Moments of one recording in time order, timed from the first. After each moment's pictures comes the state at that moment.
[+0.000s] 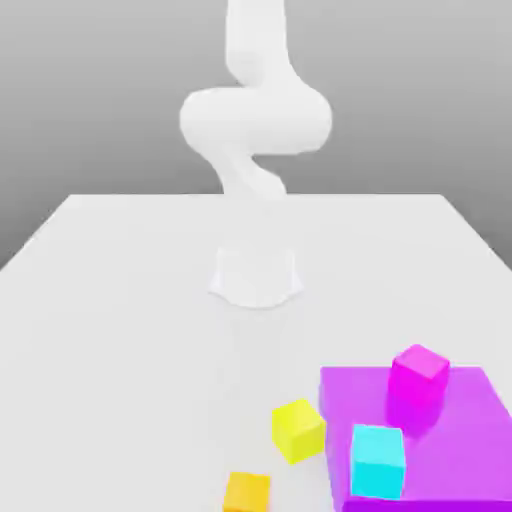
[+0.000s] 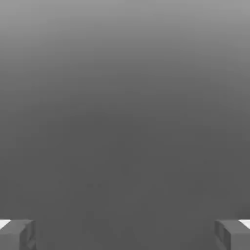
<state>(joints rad) 0.05 -0.73 -0.05 -2.30 0.02 2.32 0.70</state>
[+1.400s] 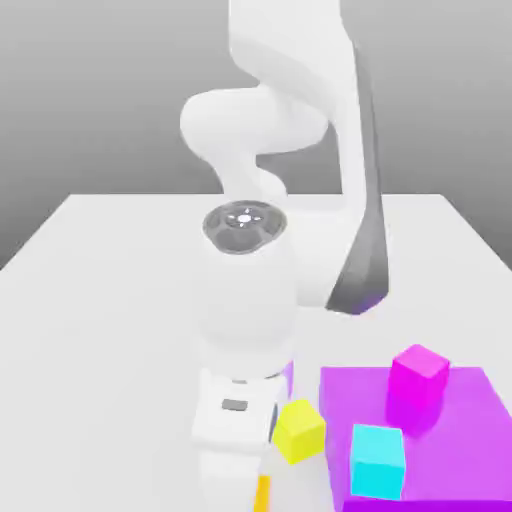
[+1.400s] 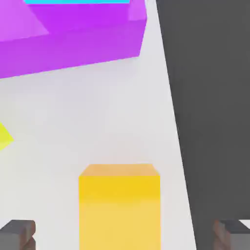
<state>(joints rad) 0.27 0.45 -0.25 -2.36 0.30 2.78 -0.87</state>
